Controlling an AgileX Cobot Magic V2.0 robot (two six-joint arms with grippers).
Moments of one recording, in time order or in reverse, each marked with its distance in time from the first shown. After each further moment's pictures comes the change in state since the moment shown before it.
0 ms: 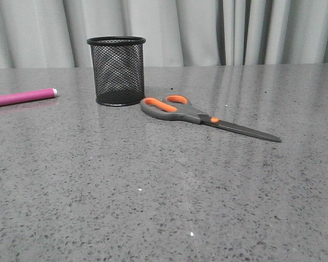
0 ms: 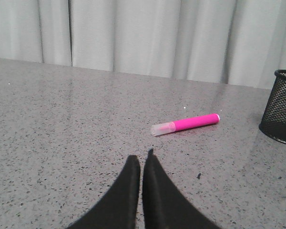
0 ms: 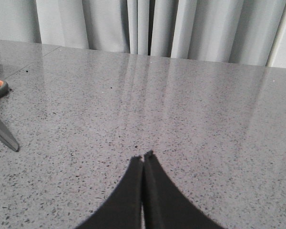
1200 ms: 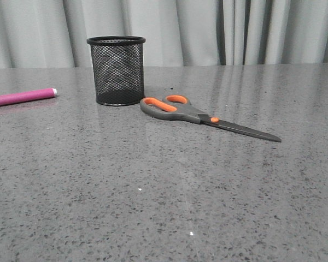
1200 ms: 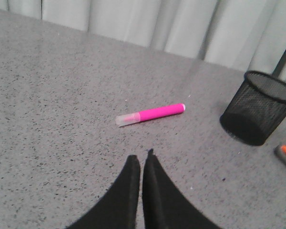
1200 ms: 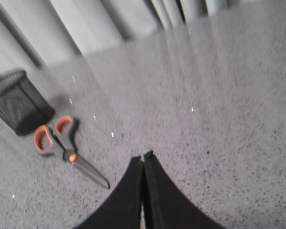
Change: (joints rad) left arm 0.000 0.367 -0.395 -0.151 0.317 0.000; right arm 0.000 0.451 -0.391 0.462 0.213 -0.021
